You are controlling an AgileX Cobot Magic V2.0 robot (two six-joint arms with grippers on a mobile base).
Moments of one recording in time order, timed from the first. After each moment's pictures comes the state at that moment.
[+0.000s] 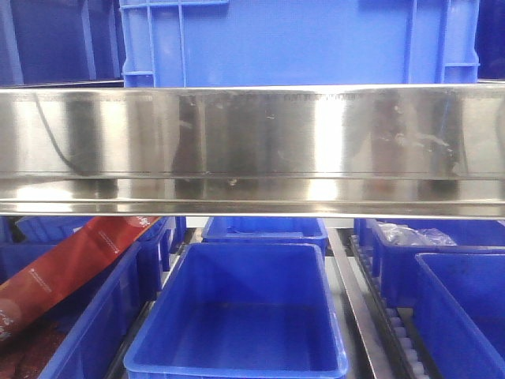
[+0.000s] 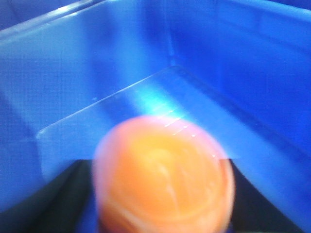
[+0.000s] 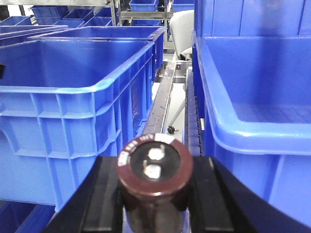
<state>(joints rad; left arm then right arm) -0.69 1.82 -1.85 0.17 0.56 -0.03 0.08 0.52 -0.67 0.16 0.40 -0.08</state>
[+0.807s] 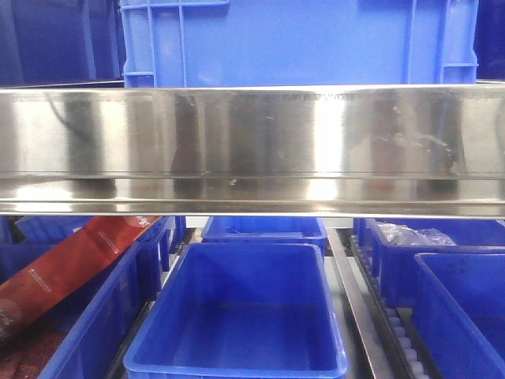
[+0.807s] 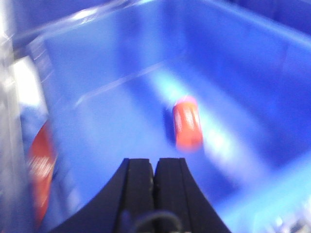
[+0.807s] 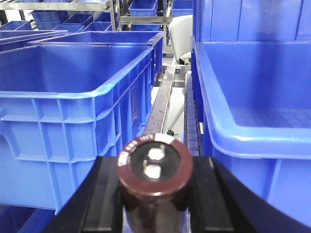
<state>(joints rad) -0.62 1.50 -1.80 0.14 0.92 -0.03 0.08 0.52 -0.67 0.16 0.38 -0.08</state>
